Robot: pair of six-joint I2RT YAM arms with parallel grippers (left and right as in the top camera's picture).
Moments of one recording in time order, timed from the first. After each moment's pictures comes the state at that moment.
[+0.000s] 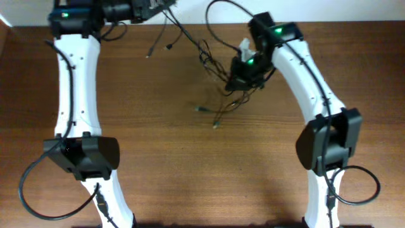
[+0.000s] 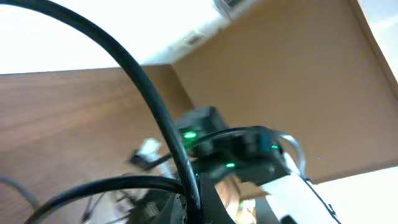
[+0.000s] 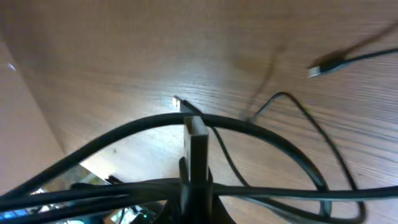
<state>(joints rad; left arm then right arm) 0.05 2.13 2.43 -0.84 1.22 -0.41 0.27 2.22 2.14 -1.37 -0.59 0.37</state>
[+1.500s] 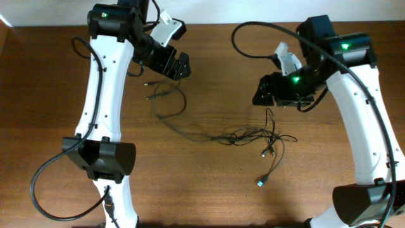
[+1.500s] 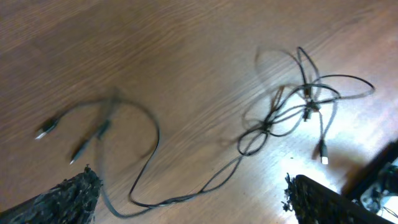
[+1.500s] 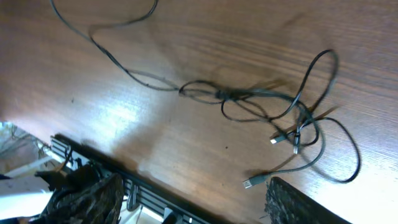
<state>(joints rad) -0.16 2.12 2.43 -1.60 0.41 0.35 0.17 1.76 1.93 -1.57 -0.44 0.07</state>
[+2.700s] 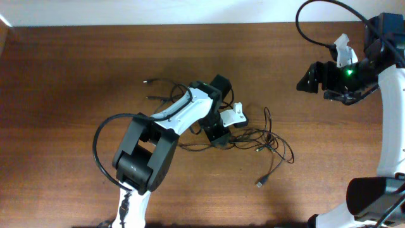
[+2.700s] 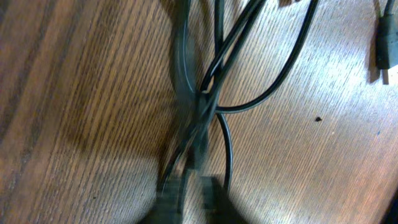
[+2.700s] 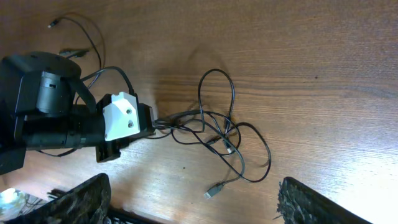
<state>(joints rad) -0.57 2.14 1.54 -0.99 0.41 0.61 -0.16 1.76 1.93 -1.56 -0.44 -0.01</state>
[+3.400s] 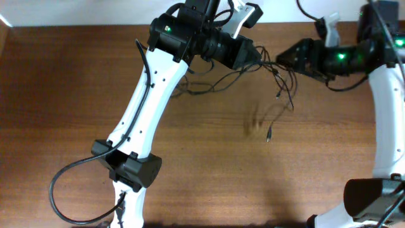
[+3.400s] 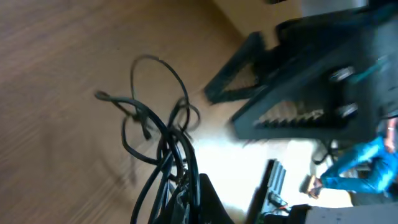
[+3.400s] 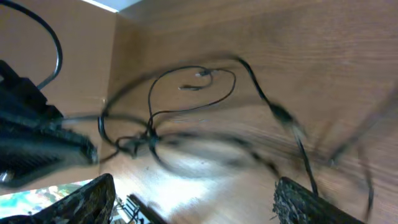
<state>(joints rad) -0.48 2.13 2.50 -1.22 0.77 -0.03 -0.09 1.76 1.93 -1.29 -0.84 0.10</state>
